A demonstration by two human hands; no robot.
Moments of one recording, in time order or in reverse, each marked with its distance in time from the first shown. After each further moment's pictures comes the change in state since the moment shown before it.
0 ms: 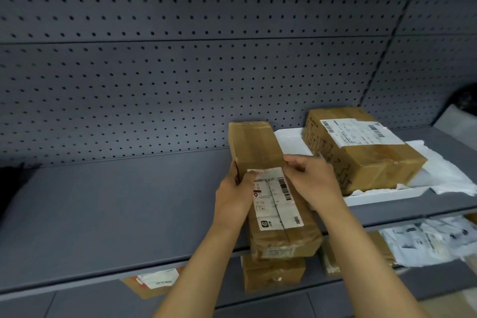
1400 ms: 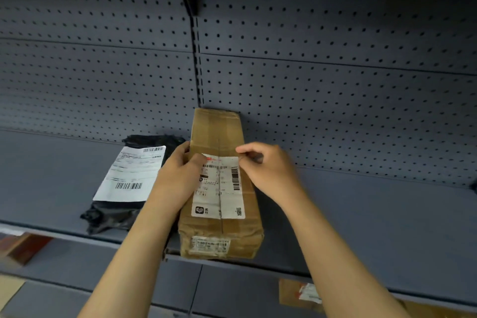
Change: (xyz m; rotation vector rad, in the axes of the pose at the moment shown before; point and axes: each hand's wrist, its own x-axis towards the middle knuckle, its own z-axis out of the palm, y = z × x) left_hand -0.048 -0.001 -0.538 0.121 0.444 -0.046; right_hand -0.118 -0.367 0.360 0.154 -0.345 -0.411
